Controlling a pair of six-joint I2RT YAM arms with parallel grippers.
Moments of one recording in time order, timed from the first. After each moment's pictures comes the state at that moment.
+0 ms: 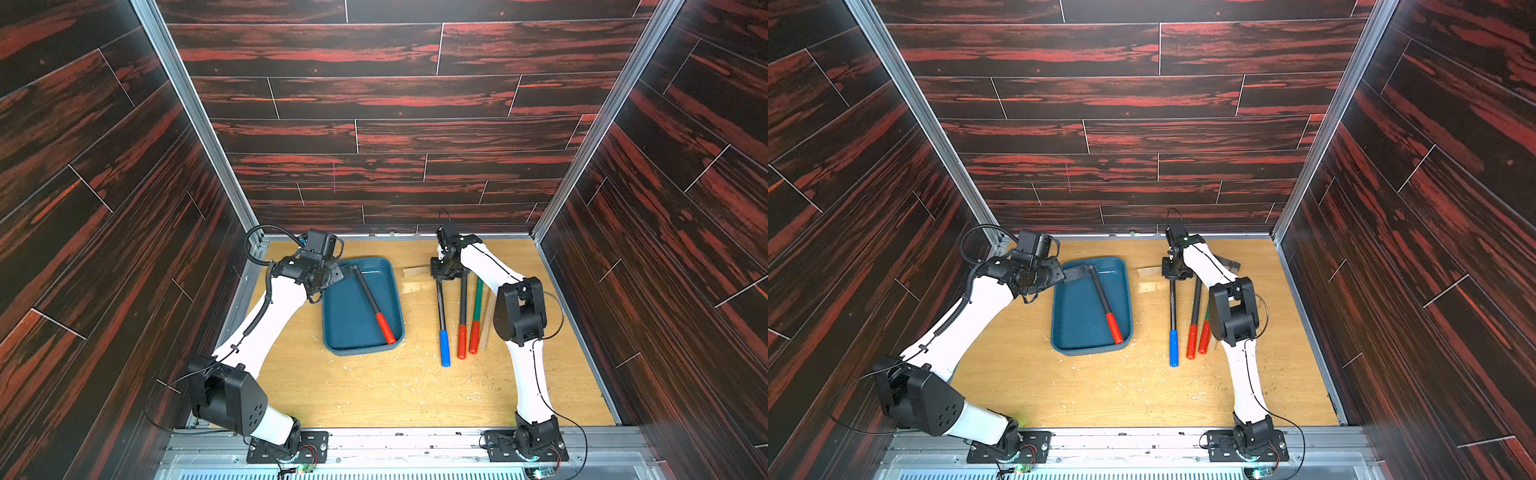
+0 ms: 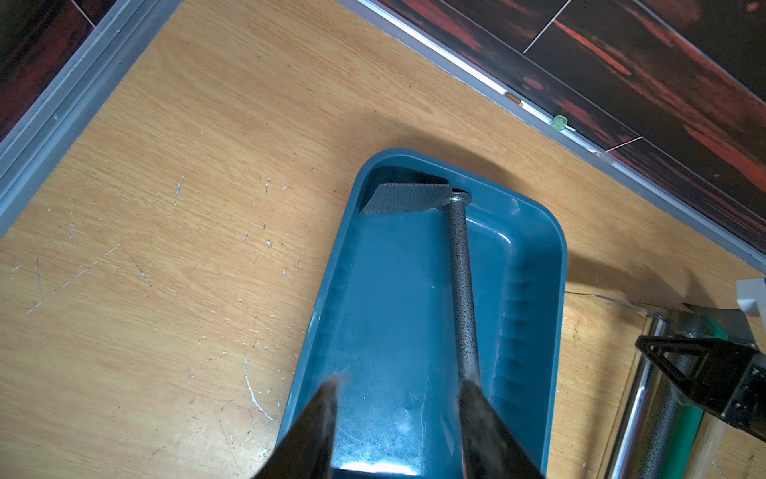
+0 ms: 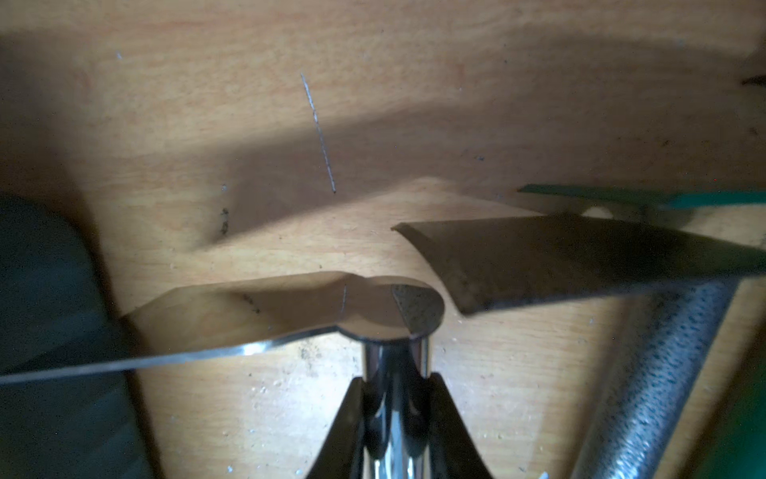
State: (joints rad) left arm -0.29 1.51 1.45 -0.85 -0.19 -0.72; right arm 0.36 2.34 2.06 -0.93 -0.02 0.34
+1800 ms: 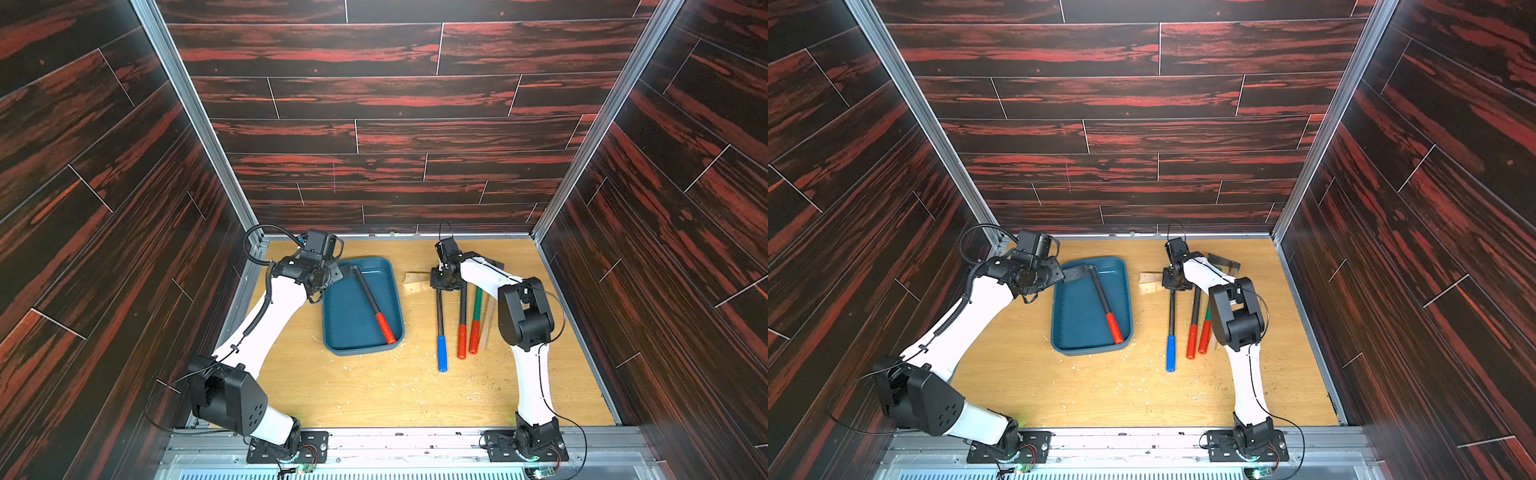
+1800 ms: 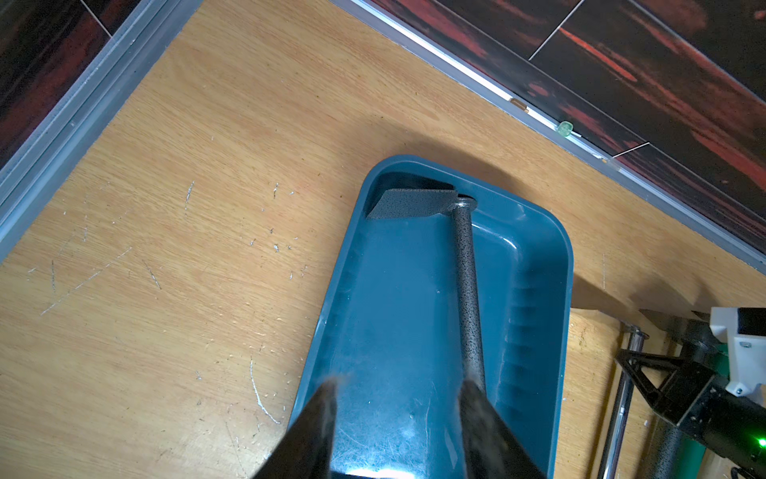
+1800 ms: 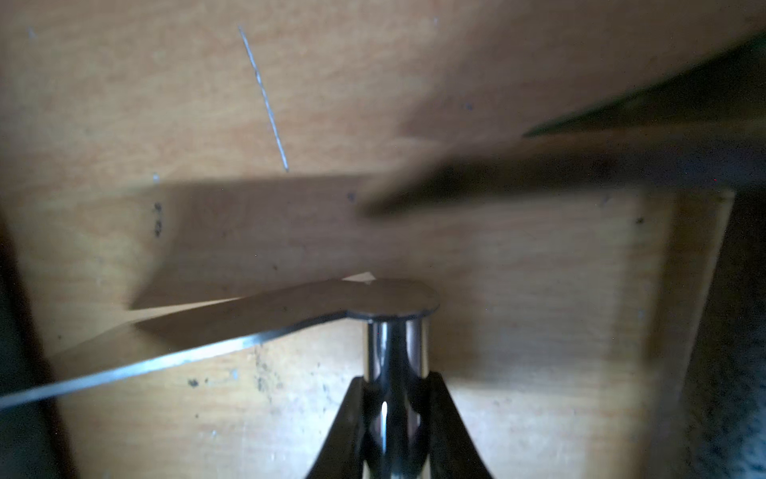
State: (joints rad) left arm -0.29 1.51 1.45 -0.85 -0.21 -0.72; right arm 0.38 2.25 1.75 -0.67 0.01 0.41
